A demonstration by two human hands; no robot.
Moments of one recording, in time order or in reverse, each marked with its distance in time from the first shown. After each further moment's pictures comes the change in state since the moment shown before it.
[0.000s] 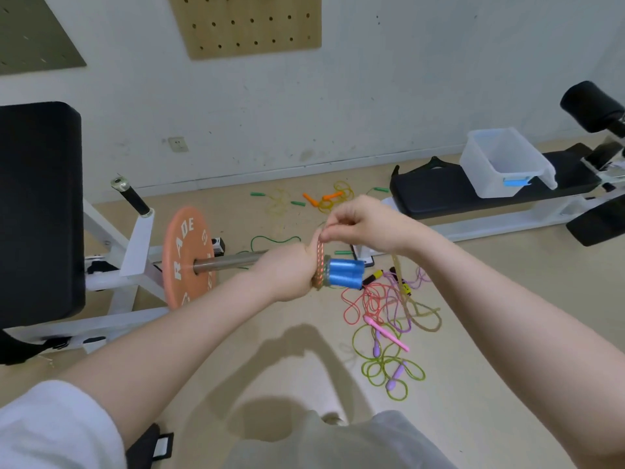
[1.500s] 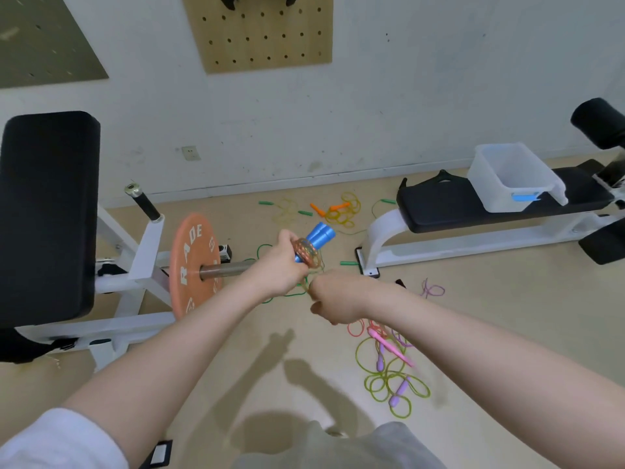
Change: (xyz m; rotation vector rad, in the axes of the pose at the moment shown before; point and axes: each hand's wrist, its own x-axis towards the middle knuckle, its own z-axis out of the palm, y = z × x) left_hand 0.001 -0.013 0.000 -0.709 0.048 -0.369; right_hand -0.015 -0.023 0.063 -0.558 -0.414 0.121
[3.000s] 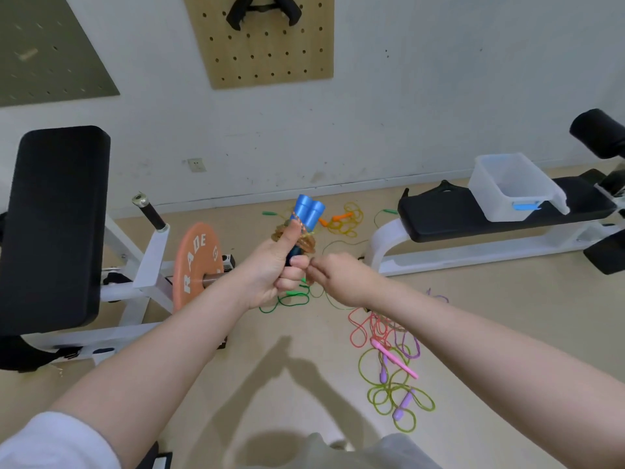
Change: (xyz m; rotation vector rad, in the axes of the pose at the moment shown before) left_hand -0.013 0.010 -0.012 -1.043 -0.228 -0.018; right_hand 0.007 0.022 -0.002 0.207 0.342 -0.056
